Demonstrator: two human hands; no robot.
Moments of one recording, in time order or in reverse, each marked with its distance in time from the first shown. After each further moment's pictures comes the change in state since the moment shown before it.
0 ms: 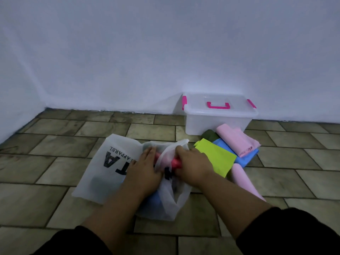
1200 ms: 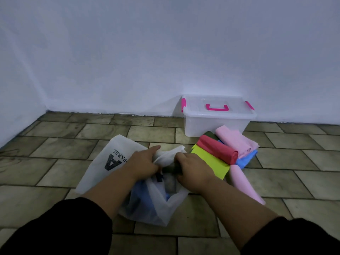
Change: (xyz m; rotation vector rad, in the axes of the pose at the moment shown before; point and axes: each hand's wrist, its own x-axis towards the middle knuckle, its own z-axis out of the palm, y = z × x) left_hand 0.037 -0.008 -0.027 -0.076 -0.280 -0.021; right_hand -0.011 0.004 0.000 0.128 -0.074 -0.054
